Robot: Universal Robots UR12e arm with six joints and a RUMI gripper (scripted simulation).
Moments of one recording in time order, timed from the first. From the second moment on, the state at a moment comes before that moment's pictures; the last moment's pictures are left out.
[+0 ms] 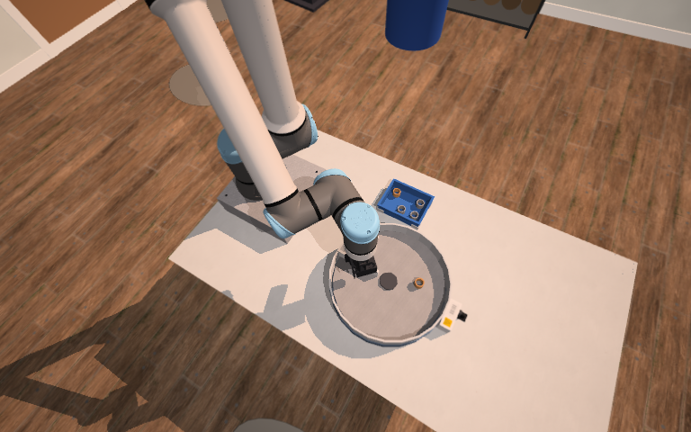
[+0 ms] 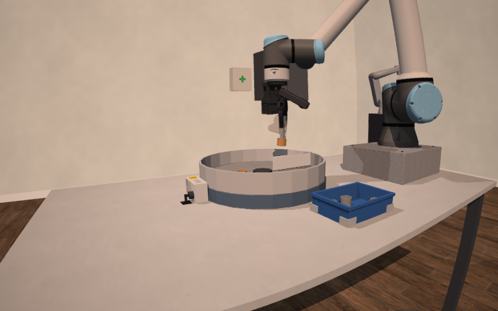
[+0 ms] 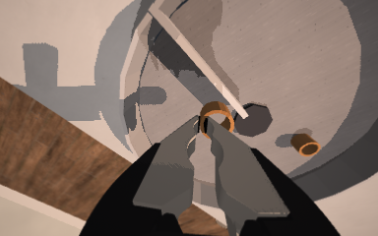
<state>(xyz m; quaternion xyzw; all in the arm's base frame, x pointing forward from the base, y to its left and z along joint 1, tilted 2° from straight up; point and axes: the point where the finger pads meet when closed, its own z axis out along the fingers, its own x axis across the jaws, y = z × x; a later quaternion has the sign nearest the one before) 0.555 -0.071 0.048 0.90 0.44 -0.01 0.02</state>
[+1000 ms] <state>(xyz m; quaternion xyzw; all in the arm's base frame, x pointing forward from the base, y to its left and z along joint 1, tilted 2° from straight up) 0.560 -0.111 0.049 0.90 0.44 -0.01 0.02</state>
